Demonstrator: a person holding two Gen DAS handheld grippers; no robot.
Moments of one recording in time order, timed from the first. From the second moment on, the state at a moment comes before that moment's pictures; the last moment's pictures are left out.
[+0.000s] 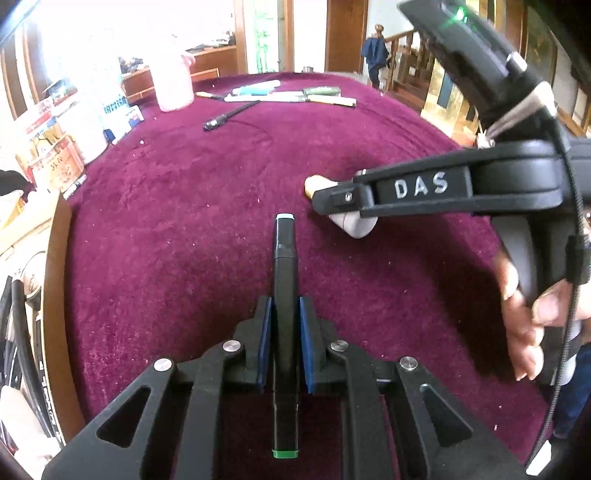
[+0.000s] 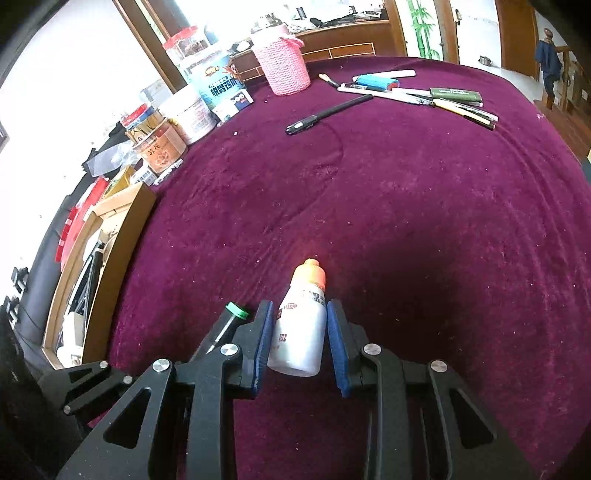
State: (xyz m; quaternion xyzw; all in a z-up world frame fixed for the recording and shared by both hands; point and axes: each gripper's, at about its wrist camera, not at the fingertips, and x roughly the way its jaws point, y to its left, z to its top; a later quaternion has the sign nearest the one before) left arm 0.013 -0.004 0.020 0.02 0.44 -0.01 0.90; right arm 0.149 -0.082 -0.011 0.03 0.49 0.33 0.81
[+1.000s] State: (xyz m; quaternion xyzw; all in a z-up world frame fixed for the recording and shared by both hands) left arm -0.053 0.074 0.080 0.01 0.32 0.10 0.94; right arm 0.099 -0.036 0.026 0.03 0.45 0.37 0.81
